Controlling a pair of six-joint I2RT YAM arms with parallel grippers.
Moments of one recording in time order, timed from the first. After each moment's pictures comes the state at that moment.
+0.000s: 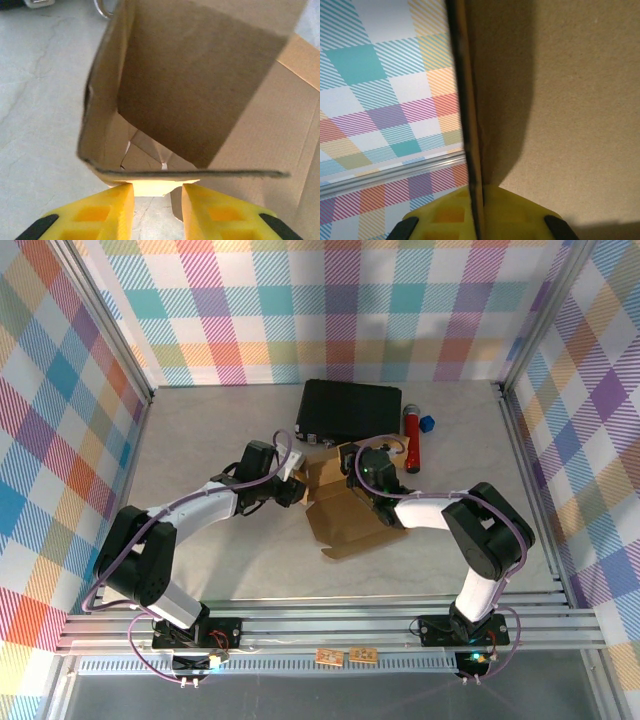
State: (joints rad) left arm -0.47 1.55 0.90 -0.16 0.30 0.00; right arm 0.65 1.75 0.81 0.72 0.14 1.72
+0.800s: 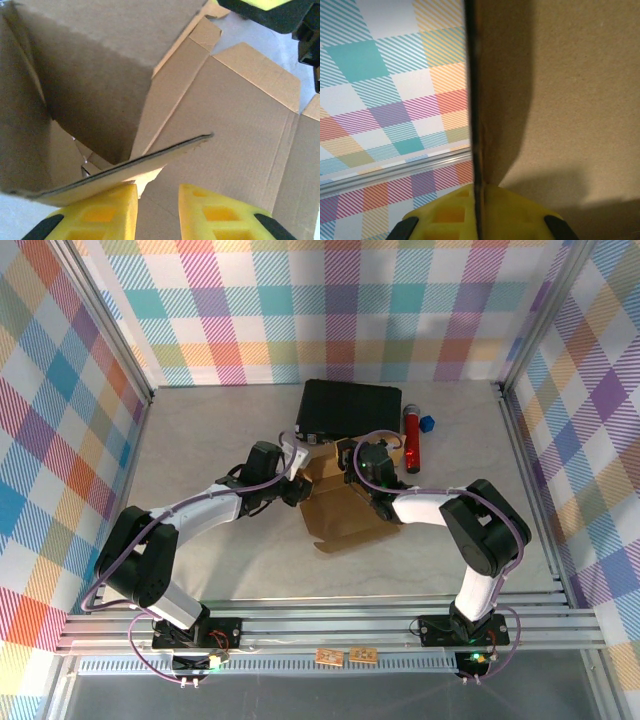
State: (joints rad) left arm -0.52 1.55 0.90 -0.07 0.27 -0.03; right arm 0.64 1.77 0.86 0.71 0.12 1.72
